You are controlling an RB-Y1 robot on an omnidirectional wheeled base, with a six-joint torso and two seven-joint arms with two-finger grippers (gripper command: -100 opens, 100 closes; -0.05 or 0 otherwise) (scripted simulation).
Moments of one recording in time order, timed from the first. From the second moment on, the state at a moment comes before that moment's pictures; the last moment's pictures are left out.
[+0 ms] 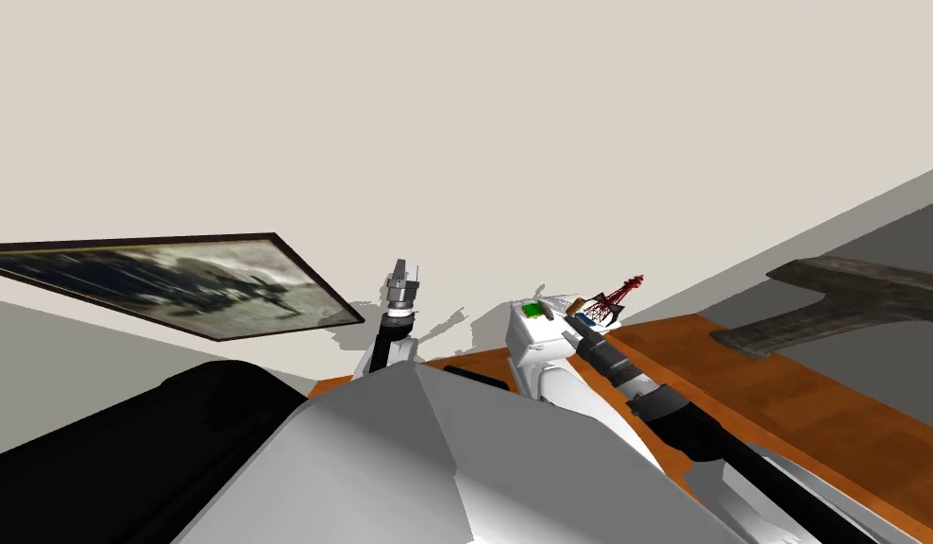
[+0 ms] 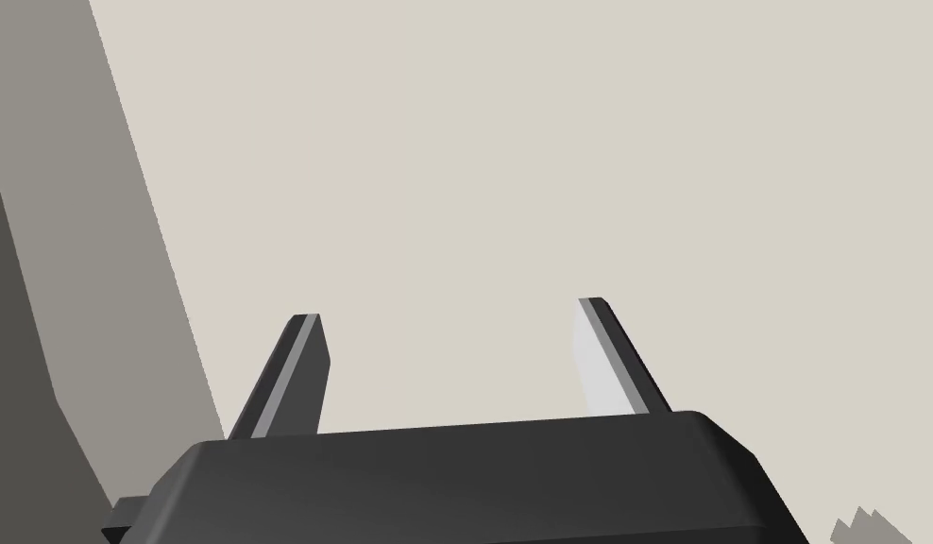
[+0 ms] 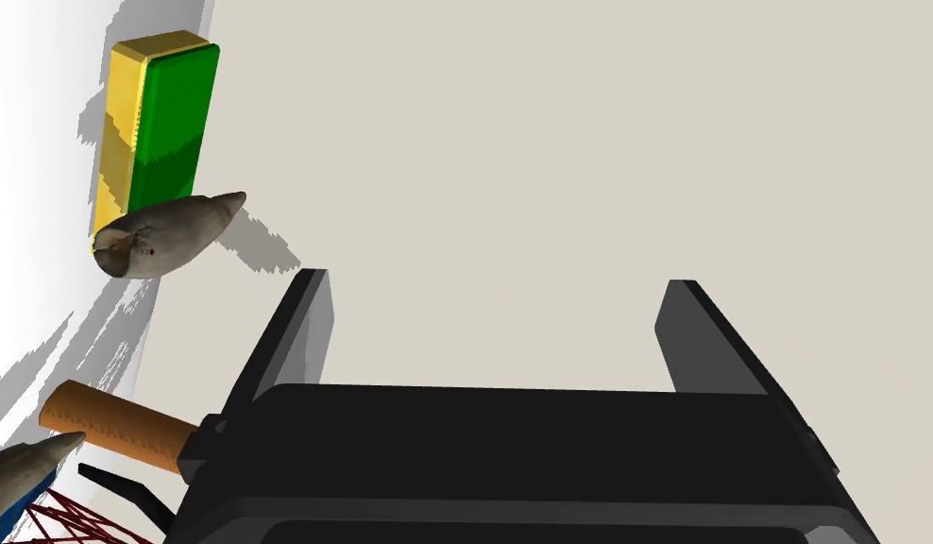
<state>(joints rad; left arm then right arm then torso) 0.49 0.03 0.01 -2.21 -0.02 -0.61 0.01 0.75 -1.11 0.01 -2.23 -0.42 -0.26 -0.04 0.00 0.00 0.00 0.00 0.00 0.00</state>
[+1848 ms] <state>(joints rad) 0.49 0.03 0.01 -2.21 -0.02 -0.61 0.01 0.87 -1.70 0.04 -2.13 -0.59 -0.06 -0.16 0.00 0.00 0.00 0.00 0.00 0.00</state>
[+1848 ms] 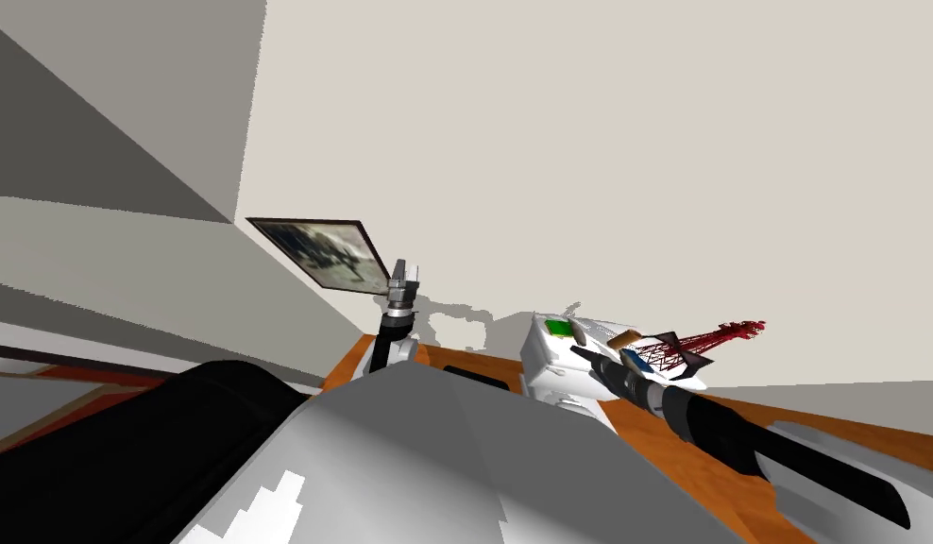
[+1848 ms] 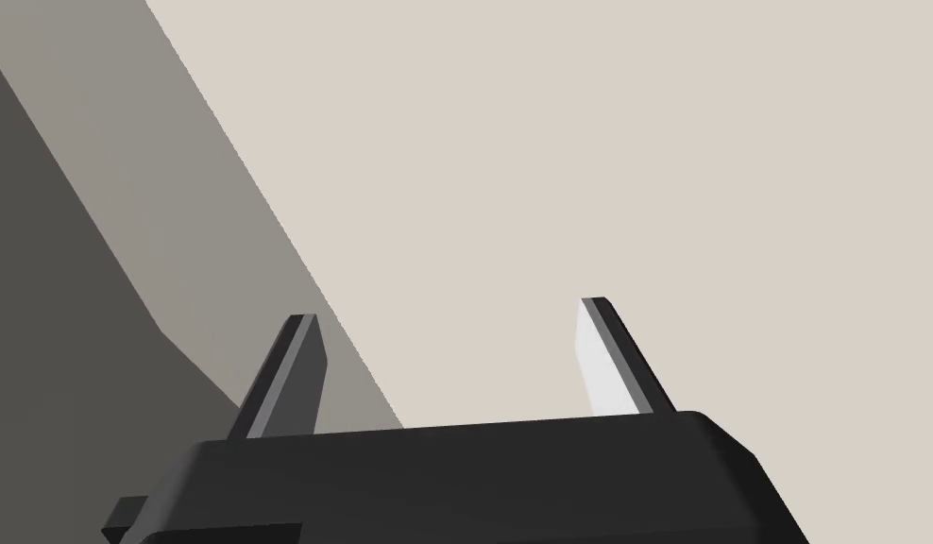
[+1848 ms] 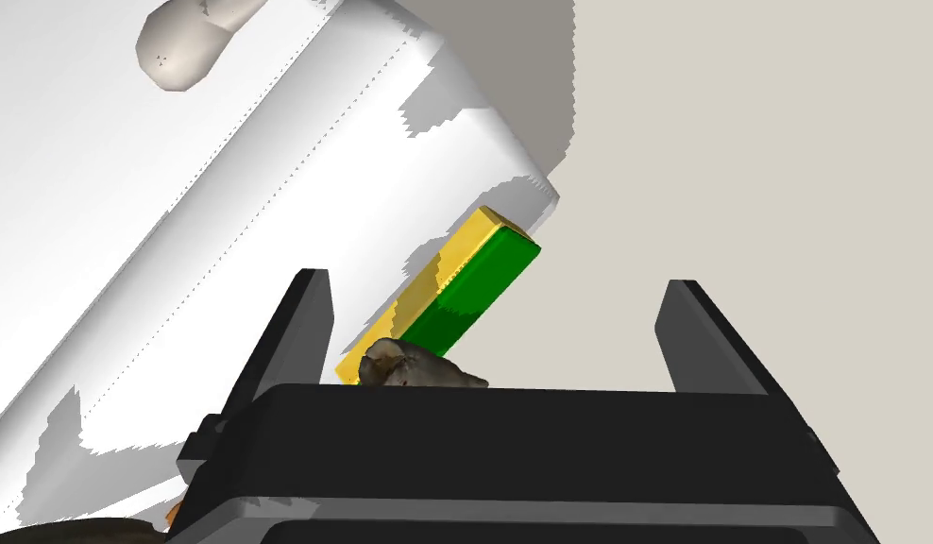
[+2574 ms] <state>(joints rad) 0.49 0.03 0.01 -2.21 -0.02 -0.61 0.01 0.91 -1.94 0.07 -2.09 -0.59 0.03 -0.26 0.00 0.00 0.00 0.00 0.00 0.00</state>
